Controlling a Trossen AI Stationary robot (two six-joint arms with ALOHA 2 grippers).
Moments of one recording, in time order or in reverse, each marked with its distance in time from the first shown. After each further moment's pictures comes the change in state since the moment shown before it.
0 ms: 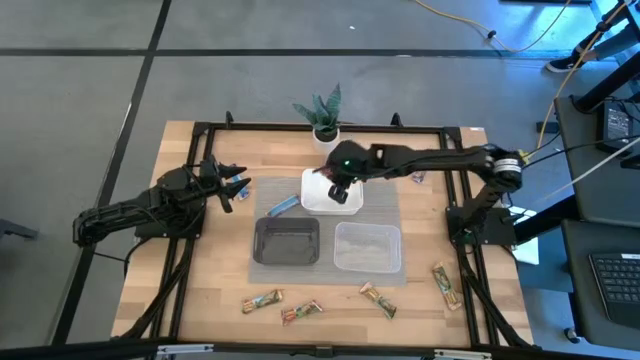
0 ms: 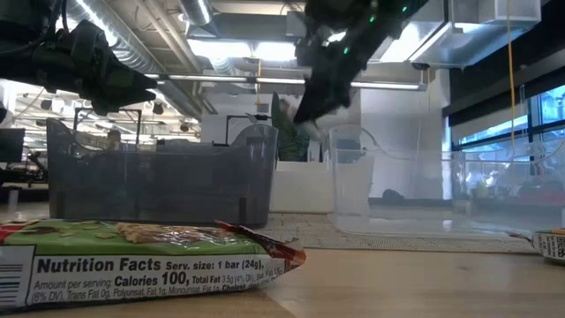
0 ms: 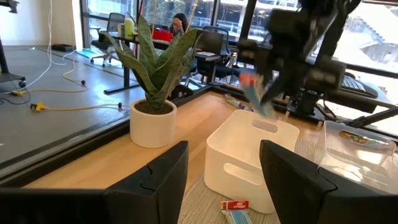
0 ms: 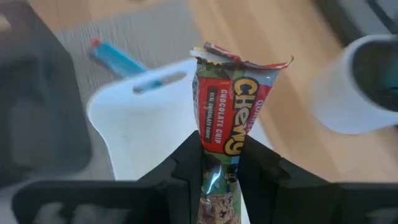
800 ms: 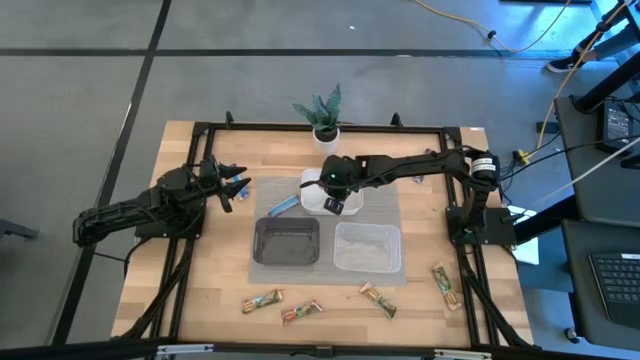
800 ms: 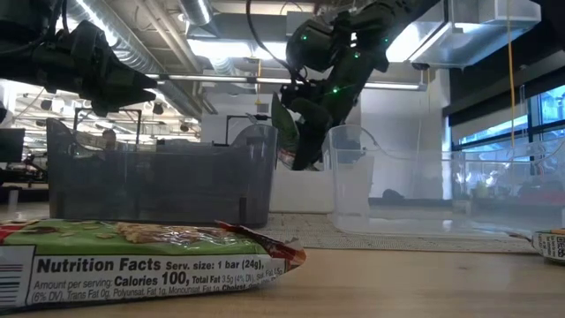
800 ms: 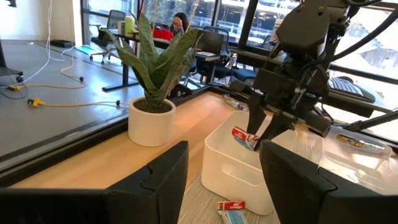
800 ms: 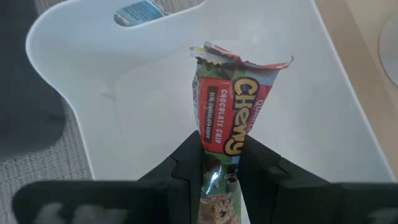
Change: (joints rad) left arm 0.000 0.000 0.000 0.000 0.000 -0.029; right arm 0.016 0.162 0.000 0.001 -0.027 0.026
